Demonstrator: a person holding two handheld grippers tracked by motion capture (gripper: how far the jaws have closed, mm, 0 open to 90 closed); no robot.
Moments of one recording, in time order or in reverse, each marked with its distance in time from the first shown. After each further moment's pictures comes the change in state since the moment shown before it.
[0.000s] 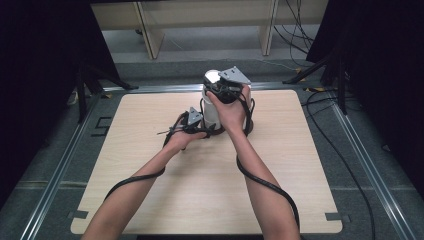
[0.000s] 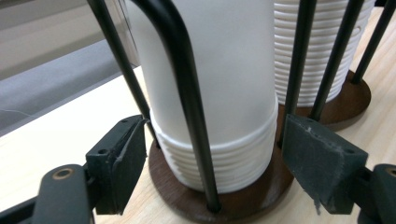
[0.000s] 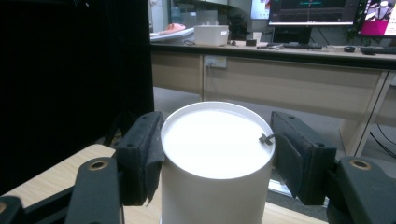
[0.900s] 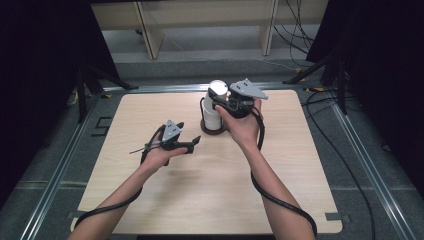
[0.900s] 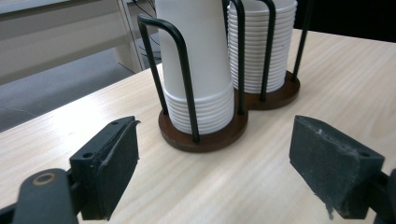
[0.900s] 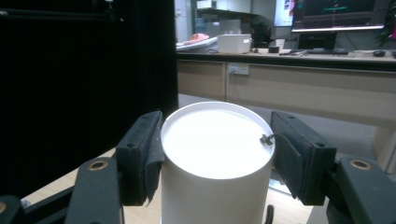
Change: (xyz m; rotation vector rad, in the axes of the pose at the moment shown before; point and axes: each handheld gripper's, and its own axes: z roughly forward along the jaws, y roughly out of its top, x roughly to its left) left arm -0.009 -0.012 -0.097 -0.102 -0.015 -0.049; right arm -0.002 -0.008 -0.058 -0.040 0.120 0.015
